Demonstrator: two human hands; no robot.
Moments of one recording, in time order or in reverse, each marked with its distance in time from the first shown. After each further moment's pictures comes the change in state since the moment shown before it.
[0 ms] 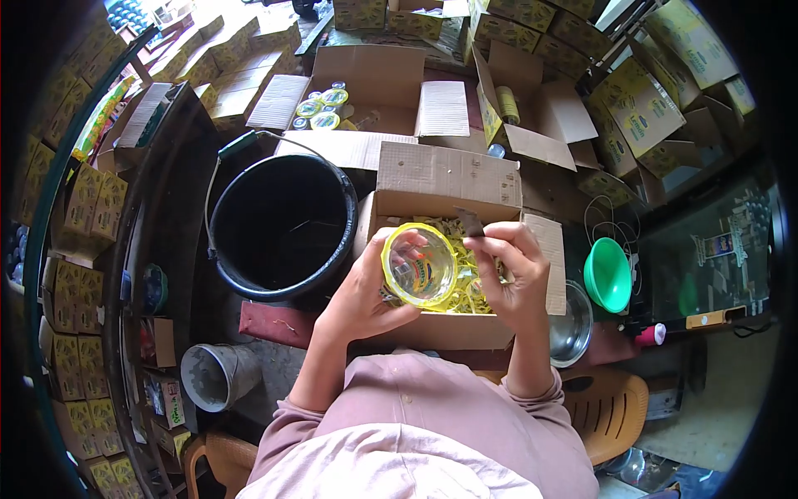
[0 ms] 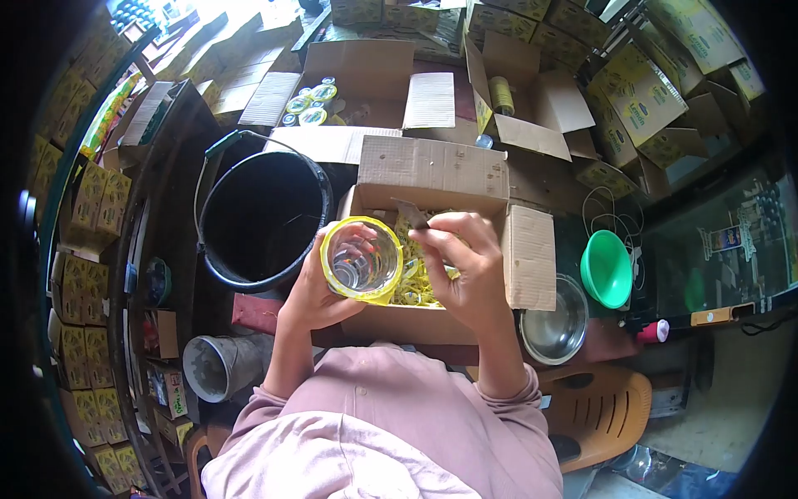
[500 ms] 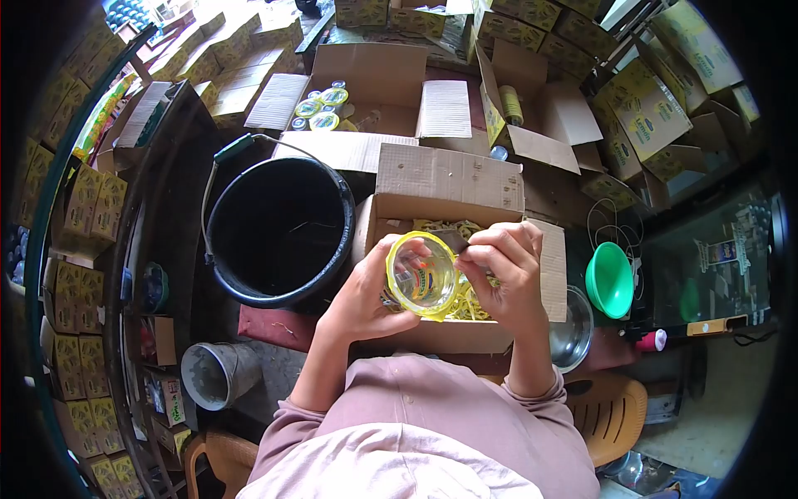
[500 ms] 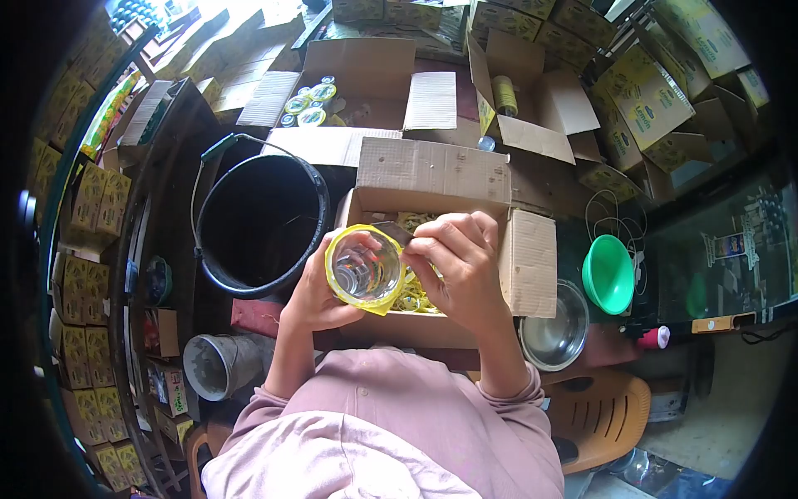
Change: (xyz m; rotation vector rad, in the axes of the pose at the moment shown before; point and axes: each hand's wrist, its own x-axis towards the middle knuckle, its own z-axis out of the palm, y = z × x) left_hand 0.012 -0.013 0.003 -0.050 -0.012 0.076; right_hand 0.016 0.018 0.003 -0.204 -0.050 -0.262
